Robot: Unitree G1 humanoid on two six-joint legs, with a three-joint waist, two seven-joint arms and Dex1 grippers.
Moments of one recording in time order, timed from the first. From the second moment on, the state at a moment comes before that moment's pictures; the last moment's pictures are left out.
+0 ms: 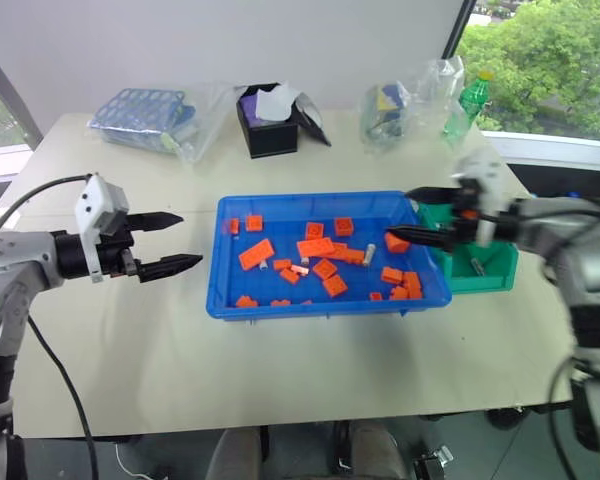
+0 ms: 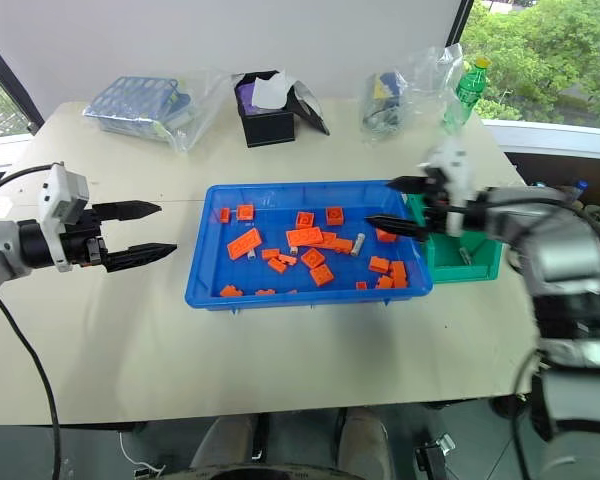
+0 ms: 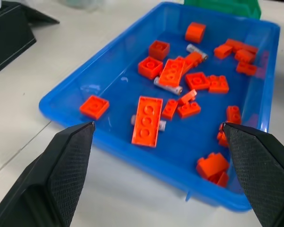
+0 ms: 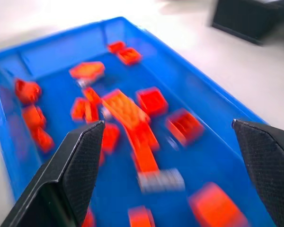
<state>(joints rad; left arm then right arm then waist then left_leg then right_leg) -0.32 0.93 0.24 -0.13 -0.57 0.57 -1.15 -0.73 -0.68 0.09 0.19 0.39 0.59 1.06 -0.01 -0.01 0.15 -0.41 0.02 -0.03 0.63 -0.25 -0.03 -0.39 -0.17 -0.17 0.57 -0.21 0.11</state>
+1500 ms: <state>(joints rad) -0.24 0.93 0.25 -0.26 -0.62 0.58 -1.08 -1.04 -0.05 0.05 0.82 0.33 0.86 0.79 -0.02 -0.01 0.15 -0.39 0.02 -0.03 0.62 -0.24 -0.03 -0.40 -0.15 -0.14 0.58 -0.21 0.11</state>
